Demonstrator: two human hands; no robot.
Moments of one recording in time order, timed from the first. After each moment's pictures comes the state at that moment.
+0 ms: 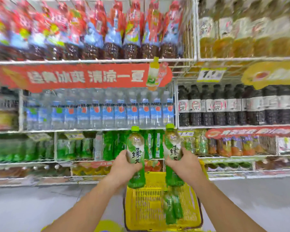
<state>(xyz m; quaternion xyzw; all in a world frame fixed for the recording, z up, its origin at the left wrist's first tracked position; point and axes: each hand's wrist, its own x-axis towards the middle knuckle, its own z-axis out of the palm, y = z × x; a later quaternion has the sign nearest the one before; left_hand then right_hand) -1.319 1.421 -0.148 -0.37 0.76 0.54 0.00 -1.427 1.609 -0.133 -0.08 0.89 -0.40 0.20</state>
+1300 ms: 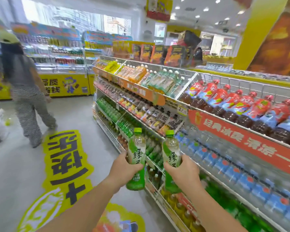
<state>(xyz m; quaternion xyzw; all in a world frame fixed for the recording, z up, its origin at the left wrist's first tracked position) -0.965 1.368 -0.003 -0.59 0.54 0.44 -0.41 -1.178 1.395 0.003 -0.53 0.73 -0.38 0.21</state>
